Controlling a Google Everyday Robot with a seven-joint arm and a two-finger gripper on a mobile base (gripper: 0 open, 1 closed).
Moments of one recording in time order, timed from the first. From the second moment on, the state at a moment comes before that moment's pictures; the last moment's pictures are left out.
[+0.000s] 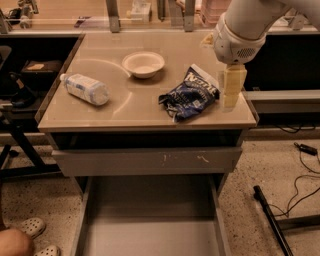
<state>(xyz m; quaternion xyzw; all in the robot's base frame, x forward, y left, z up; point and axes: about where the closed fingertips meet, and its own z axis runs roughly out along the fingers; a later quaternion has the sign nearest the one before) 0.583 -0.139 0.931 -0.75 0.63 -0.07 0.17</state>
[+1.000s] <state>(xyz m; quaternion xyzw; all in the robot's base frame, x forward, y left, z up) 0.623 -0.139 0.882 -0.77 0.62 -0.05 0.14</state>
